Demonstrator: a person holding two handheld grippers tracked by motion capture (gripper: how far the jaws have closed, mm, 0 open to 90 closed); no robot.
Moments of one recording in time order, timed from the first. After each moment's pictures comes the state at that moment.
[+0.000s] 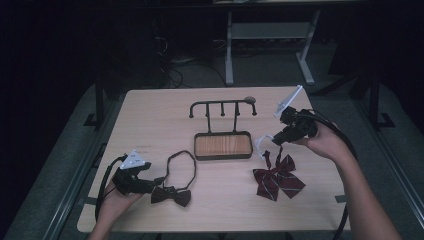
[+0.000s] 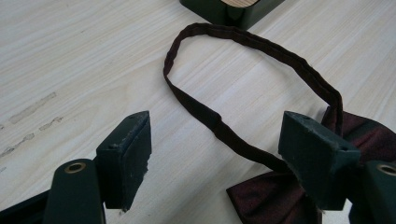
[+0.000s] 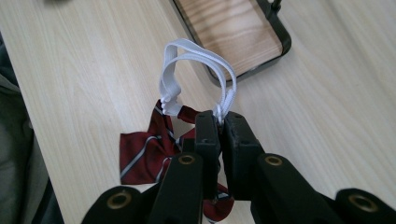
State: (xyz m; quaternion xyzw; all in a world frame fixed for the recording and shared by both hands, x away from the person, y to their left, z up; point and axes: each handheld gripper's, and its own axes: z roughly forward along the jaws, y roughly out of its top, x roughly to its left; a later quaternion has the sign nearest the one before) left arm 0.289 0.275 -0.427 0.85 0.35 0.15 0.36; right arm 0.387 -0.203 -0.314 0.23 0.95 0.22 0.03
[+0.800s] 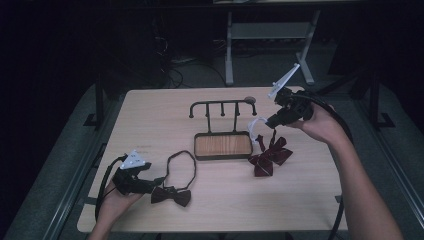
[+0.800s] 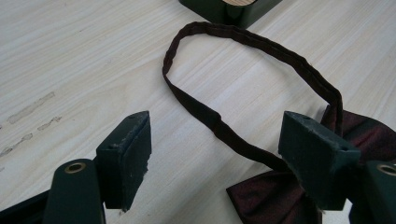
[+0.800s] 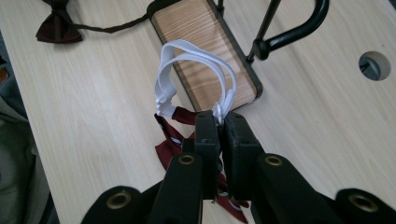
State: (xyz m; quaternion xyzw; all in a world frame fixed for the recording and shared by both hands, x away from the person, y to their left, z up) left arm 0.289 0.275 -0.428 0.85 0.35 0.15 0.36; right arm 0.402 -0.184 -0.267 0.22 0.94 0.24 0.05
